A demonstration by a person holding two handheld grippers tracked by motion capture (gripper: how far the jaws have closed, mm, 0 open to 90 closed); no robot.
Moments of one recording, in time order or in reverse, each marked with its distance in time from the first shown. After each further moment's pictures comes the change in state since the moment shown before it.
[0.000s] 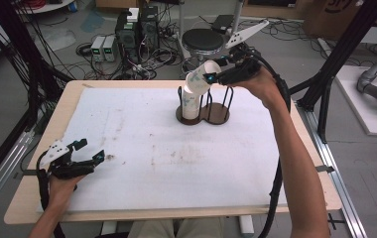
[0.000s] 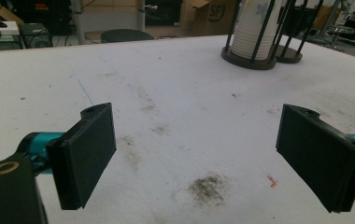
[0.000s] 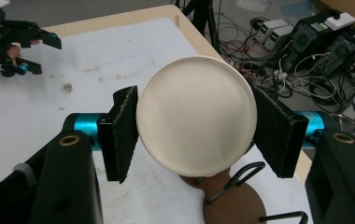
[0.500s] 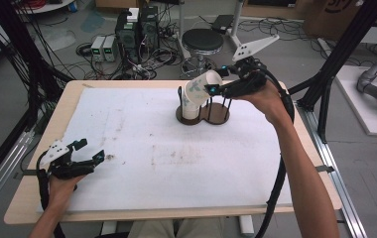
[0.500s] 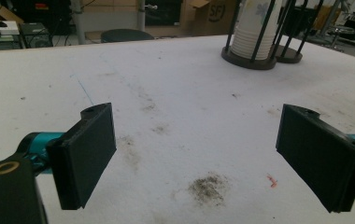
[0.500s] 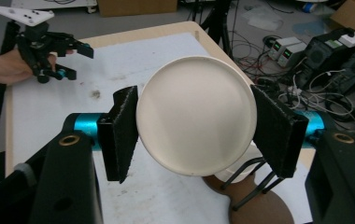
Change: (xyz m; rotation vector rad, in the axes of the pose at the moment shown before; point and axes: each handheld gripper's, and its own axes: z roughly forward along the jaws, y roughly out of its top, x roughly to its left) left arm 0.000 0.000 0.000 -0.002 0.001 -0.006; right arm 0.028 -0.019 -0.014 -0.082 0.052 -0.006
